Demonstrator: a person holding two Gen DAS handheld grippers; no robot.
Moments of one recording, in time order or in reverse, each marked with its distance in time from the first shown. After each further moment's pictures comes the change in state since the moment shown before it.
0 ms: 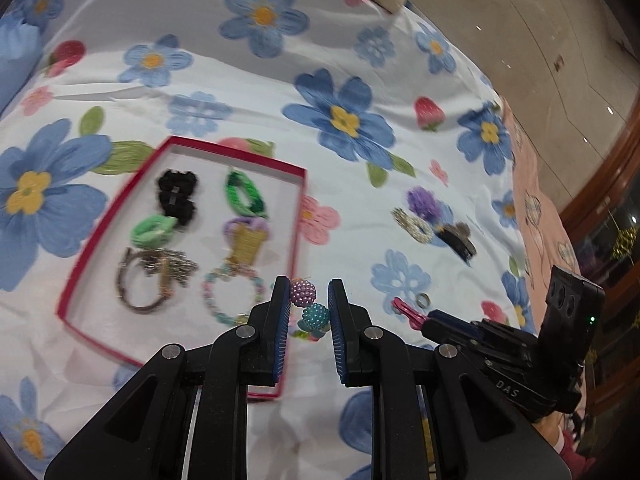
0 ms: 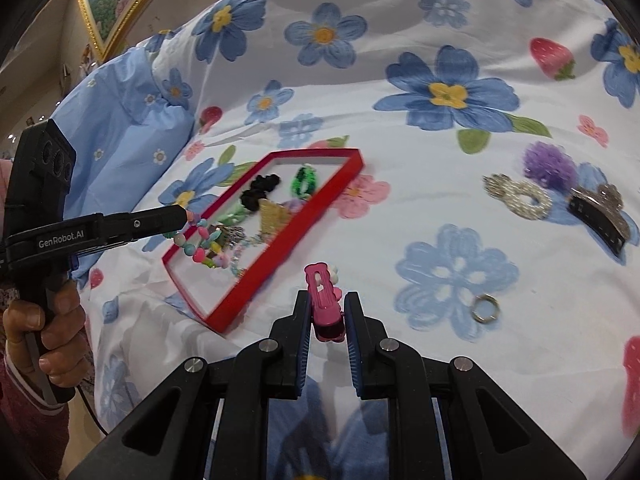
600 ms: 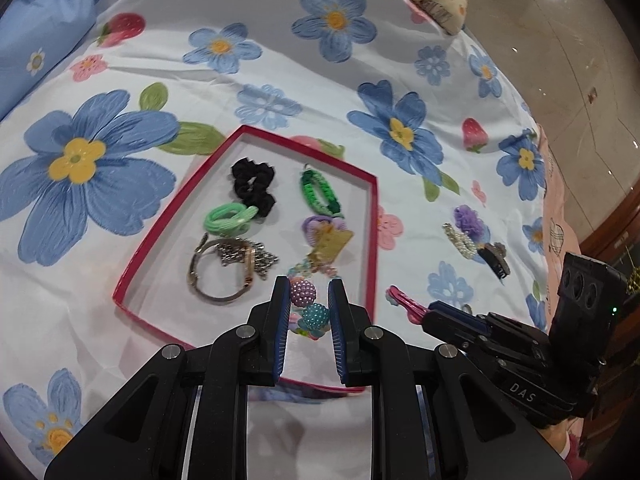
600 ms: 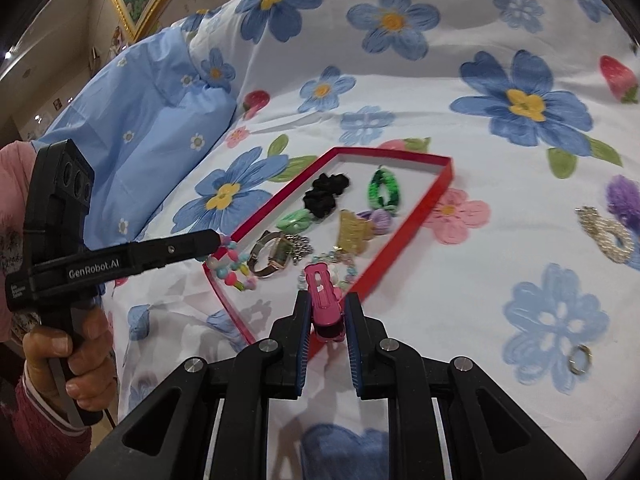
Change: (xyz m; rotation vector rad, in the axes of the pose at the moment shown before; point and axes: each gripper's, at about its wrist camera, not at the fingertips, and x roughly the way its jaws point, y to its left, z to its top) left arm -0.006 0.066 -0.009 -0.106 -0.010 0.077; right arm 0.053 0.064 0.026 -0.072 0.049 0.112
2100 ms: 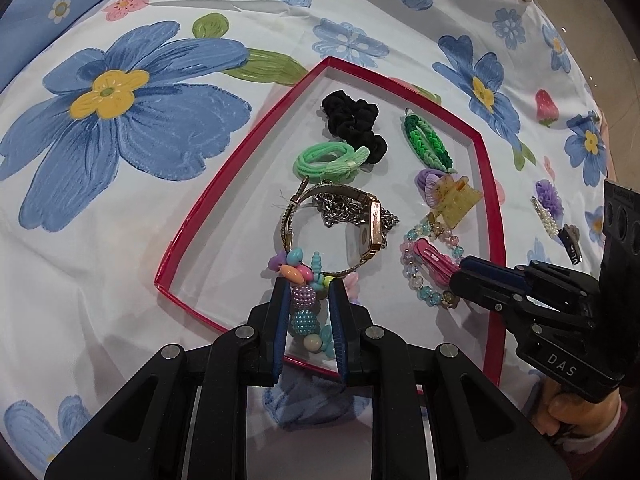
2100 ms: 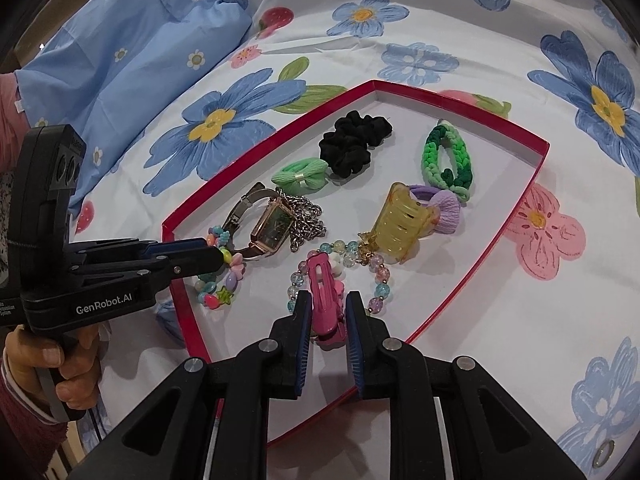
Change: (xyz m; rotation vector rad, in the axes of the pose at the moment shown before) left arm 0.058 0.061 -0.018 -0.037 0.138 0.169; right arm 0.103 0.018 0.017 -0.162 0.230 -0.023
